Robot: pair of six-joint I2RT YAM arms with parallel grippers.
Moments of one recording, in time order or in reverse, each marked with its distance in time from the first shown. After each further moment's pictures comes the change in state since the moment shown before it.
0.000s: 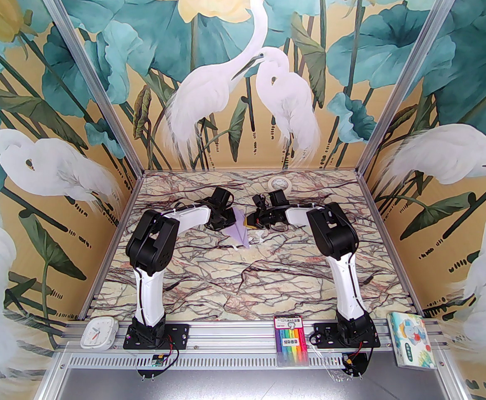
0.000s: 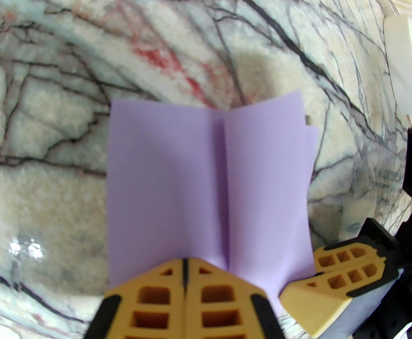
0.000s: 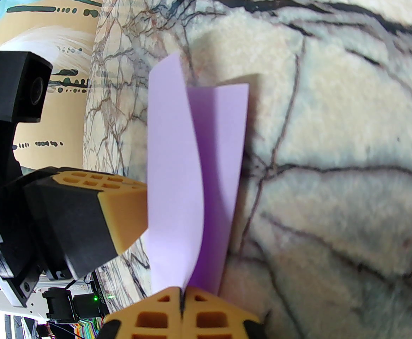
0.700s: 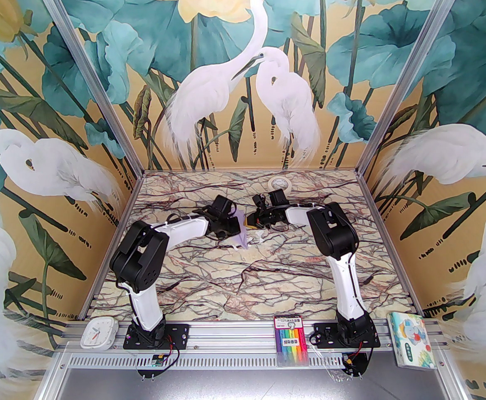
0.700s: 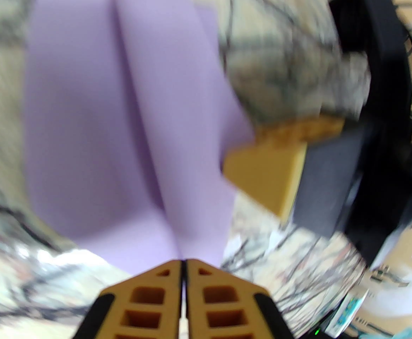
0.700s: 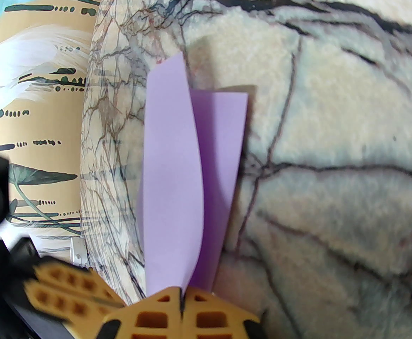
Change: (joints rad) left arm -0.107 -0.191 -0.225 0.081 0.122 0.007; right arm 0.000 0.002 0.010 -0.022 0.003 -0.011
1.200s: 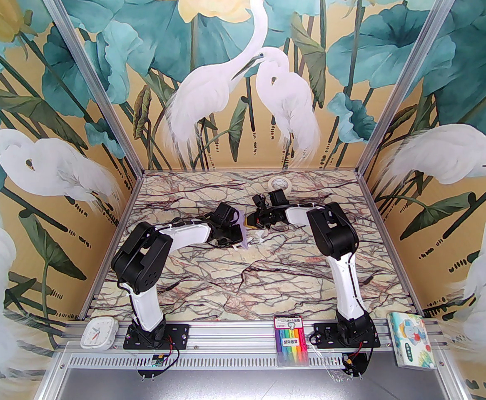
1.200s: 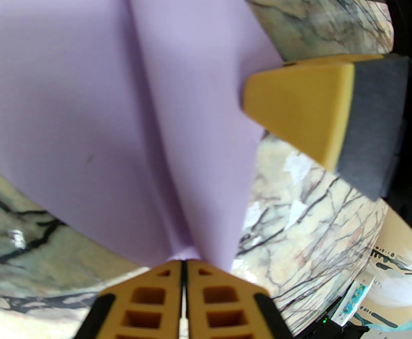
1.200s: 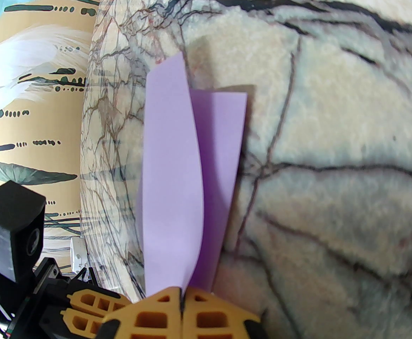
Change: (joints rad) left arm -0.022 -0.001 -0.053 0.054 0.024 -0.032; right arm 0.000 0.000 0.000 0.000 0.000 0.000
